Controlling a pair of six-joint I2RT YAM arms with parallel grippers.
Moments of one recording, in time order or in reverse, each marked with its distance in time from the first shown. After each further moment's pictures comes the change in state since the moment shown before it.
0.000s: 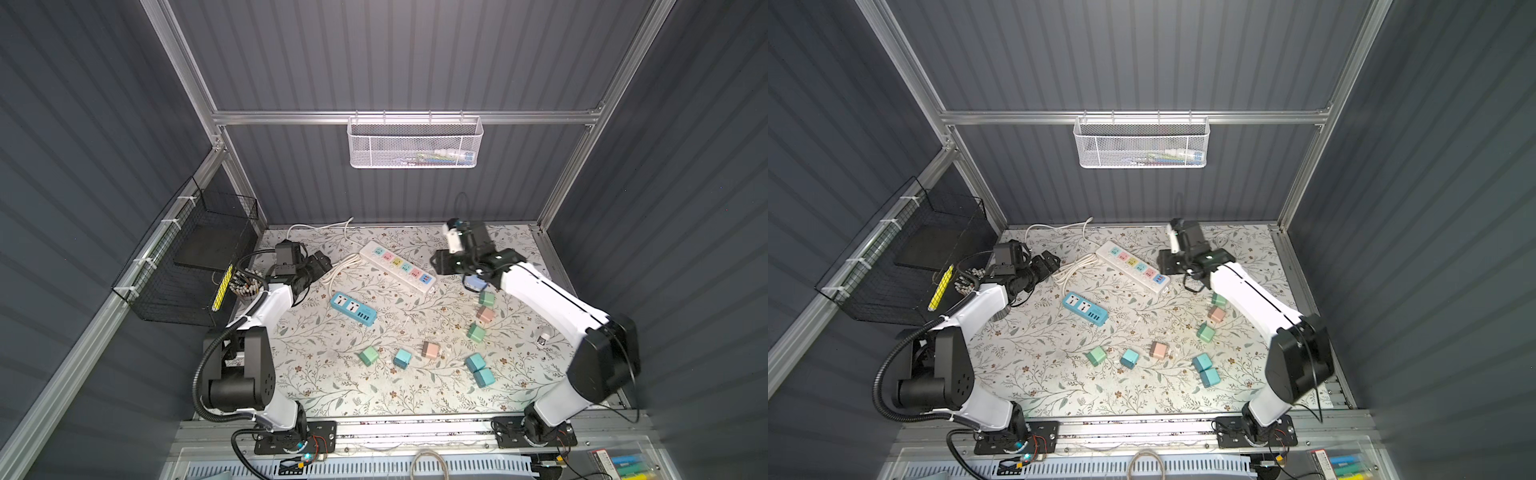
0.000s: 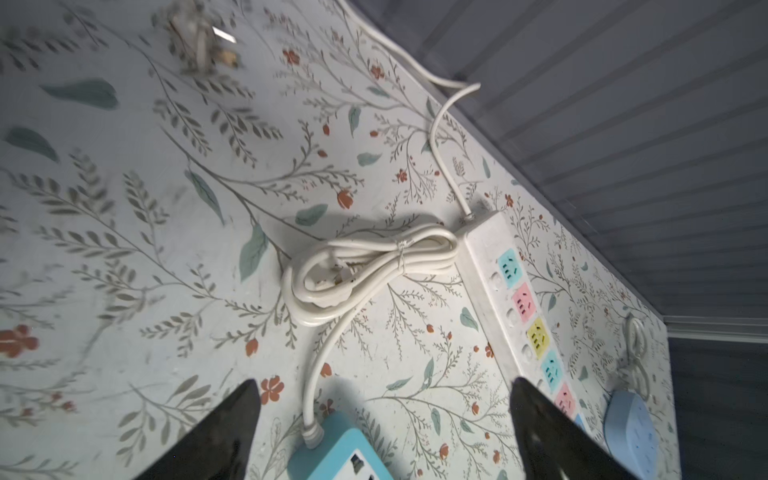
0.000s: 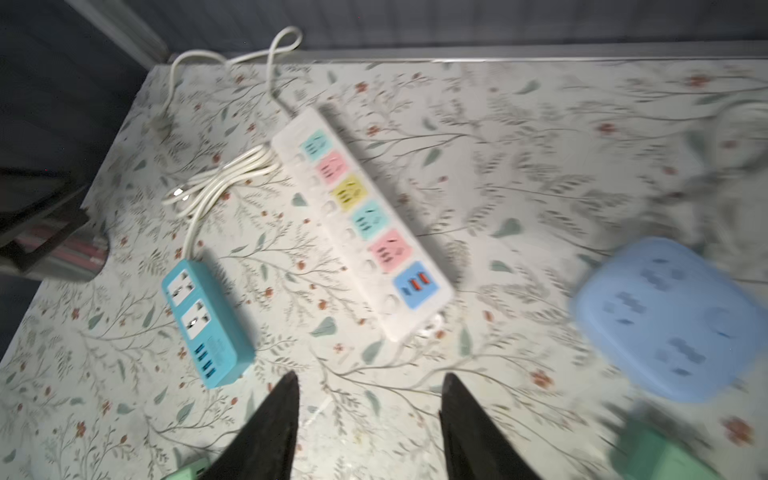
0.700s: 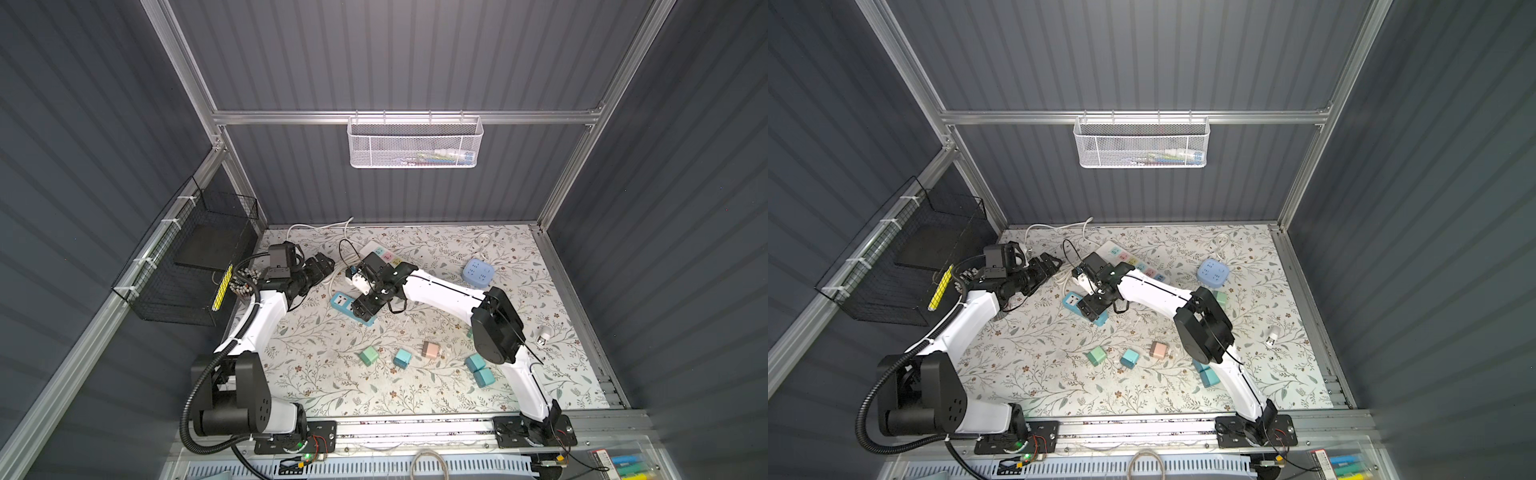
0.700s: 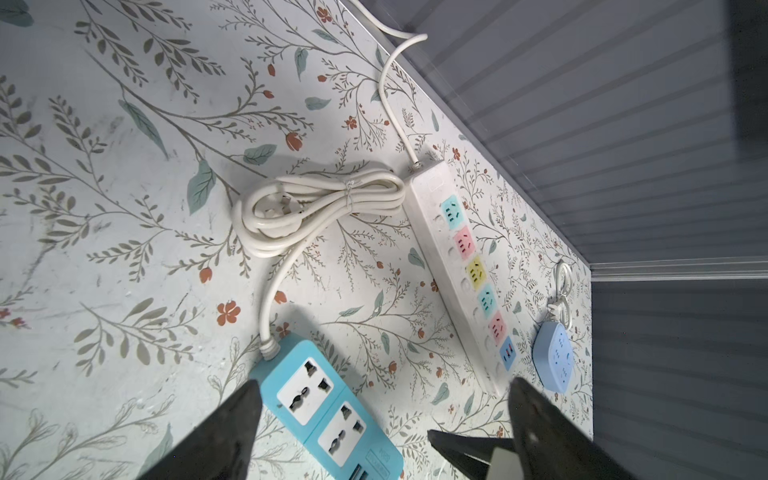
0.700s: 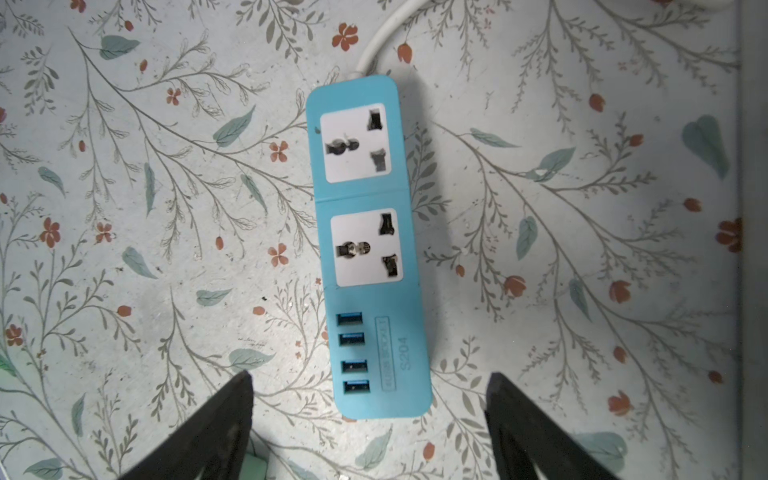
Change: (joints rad) left arm 0.000 -0.163 -0.023 -0.129 0.109 -0.020; right arm 0.368 0.604 0.522 -0.208 -0.062 -0.261
